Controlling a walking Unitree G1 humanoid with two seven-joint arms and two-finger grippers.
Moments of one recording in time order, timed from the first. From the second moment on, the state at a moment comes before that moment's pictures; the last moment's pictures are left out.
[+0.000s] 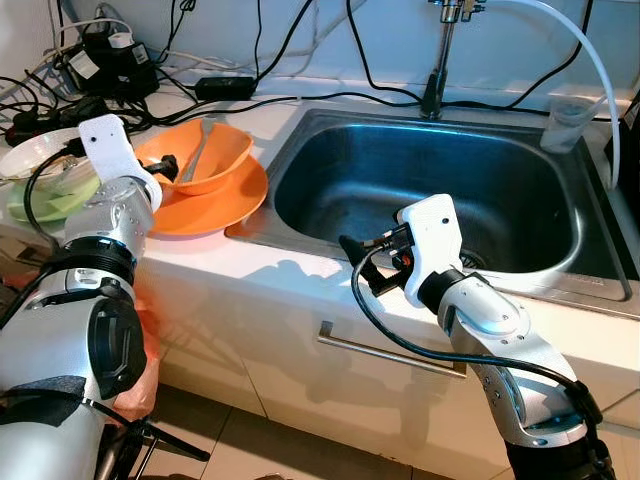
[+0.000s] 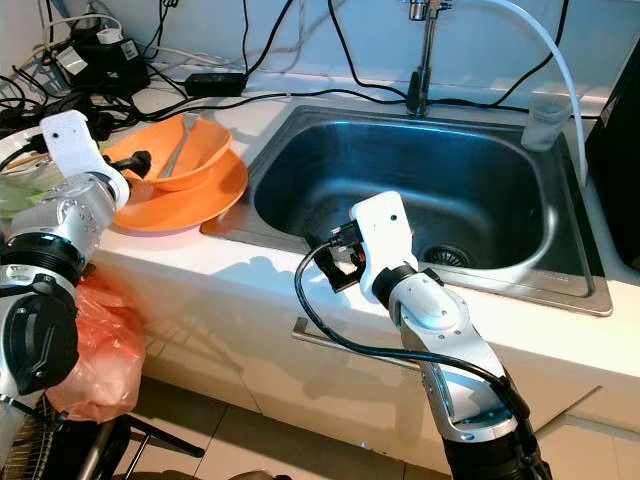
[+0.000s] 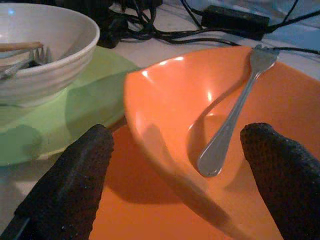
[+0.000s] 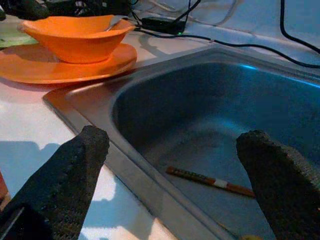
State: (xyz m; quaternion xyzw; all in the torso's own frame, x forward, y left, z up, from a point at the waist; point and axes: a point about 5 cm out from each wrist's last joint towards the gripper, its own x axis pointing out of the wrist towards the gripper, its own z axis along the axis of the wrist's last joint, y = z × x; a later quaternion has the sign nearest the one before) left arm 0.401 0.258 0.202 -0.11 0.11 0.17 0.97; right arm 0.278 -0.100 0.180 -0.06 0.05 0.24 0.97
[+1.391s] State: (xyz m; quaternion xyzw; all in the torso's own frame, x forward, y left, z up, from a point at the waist) left arm 0.402 0.247 0.201 -0.26 0.17 0.17 0.93; right arm 0.278 -0.097 0.180 -0.06 0.05 0.24 0.97
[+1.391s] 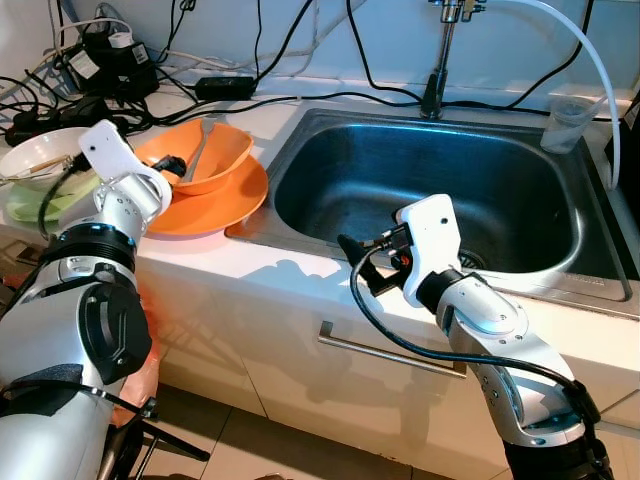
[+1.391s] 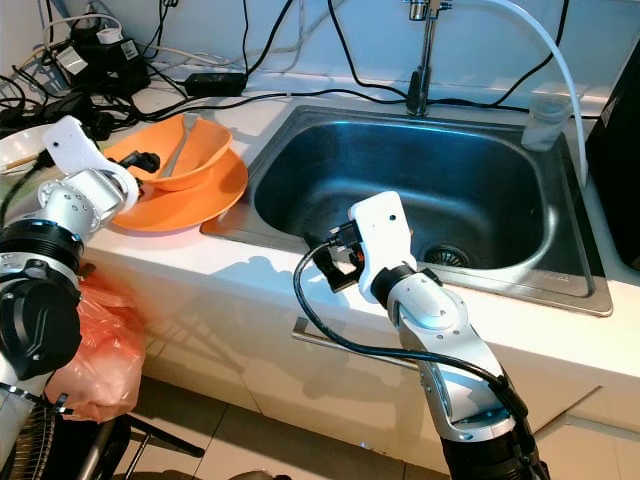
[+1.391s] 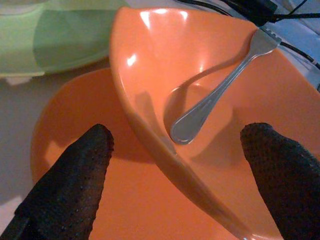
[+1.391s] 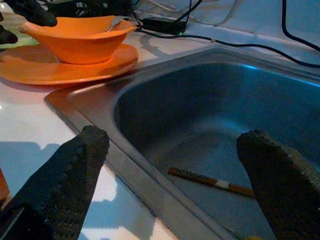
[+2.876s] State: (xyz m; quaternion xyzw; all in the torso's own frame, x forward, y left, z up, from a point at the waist) left arm 0.399 0.247 0.189 -0.28 0.19 0.18 0.92; right arm 0.277 -0.098 0.180 -0.06 0.05 0.24 0.97
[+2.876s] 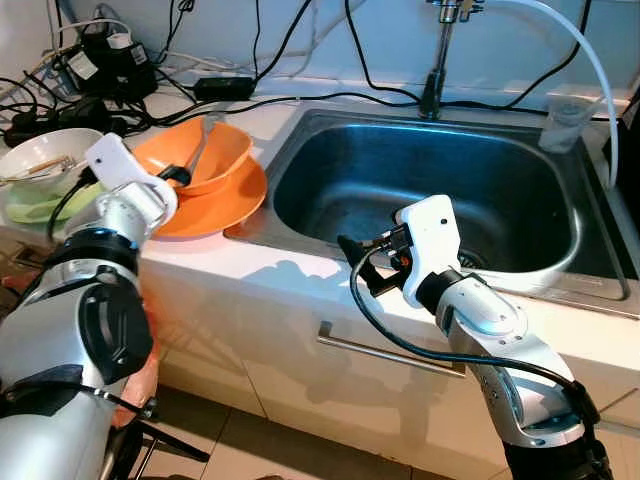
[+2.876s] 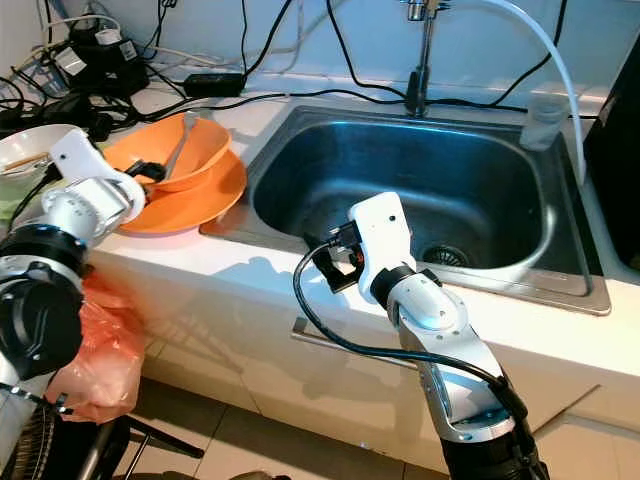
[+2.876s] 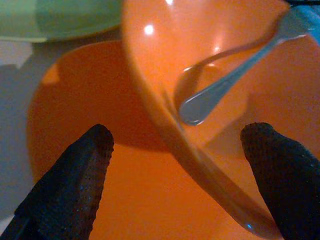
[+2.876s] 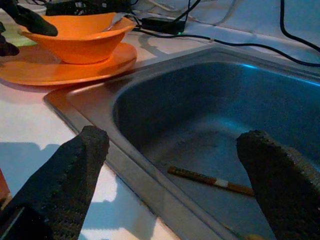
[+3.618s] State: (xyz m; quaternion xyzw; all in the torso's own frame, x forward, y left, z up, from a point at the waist) left arm 0.398 0.249 0.192 -0.28 0.21 0.17 0.92; right arm 0.279 -0.097 0.177 -0.05 0.05 0.24 0.97
